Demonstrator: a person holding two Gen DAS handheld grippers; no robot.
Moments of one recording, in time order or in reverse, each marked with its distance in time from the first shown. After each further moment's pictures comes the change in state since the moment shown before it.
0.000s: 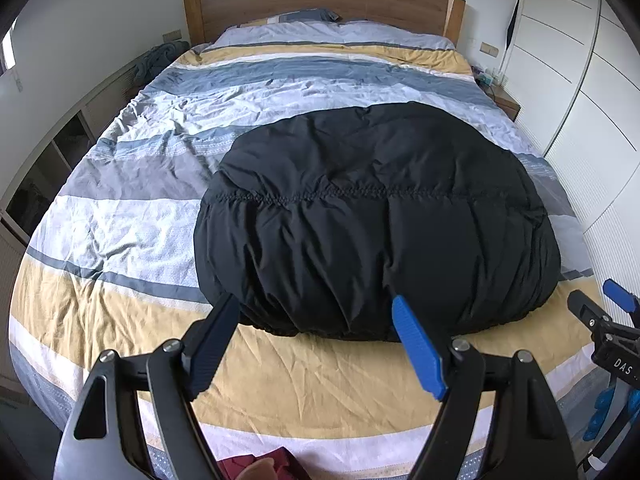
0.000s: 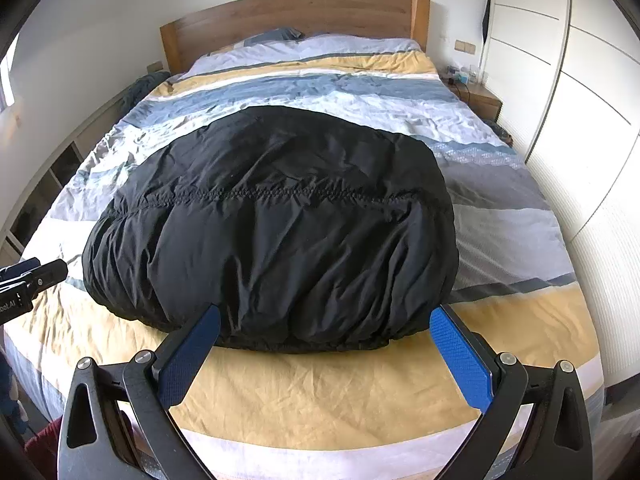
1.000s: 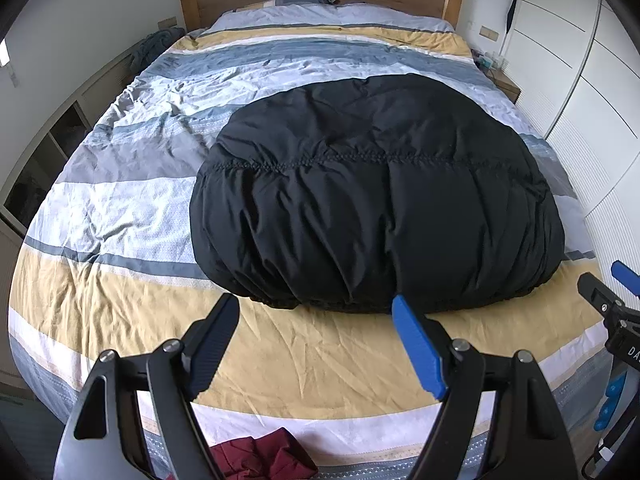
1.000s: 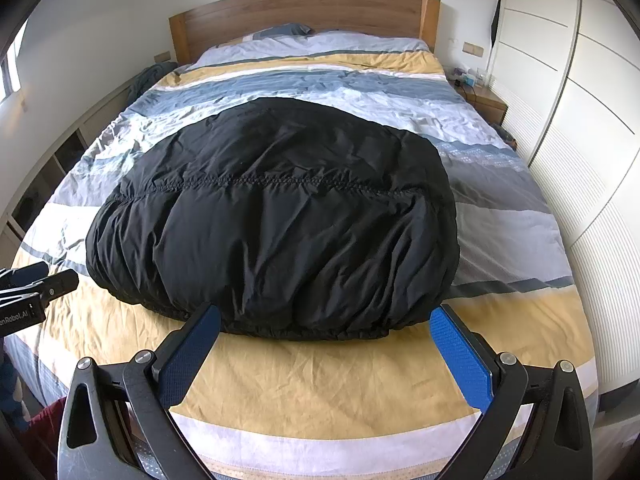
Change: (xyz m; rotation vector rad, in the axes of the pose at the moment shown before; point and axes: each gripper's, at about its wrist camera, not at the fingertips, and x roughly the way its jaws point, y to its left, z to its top) left arm 0.008 0.000 -0.019 0.012 0.056 -0.002; right arm -0.006 0.006 -0.009 -0.032 0.015 -0.001
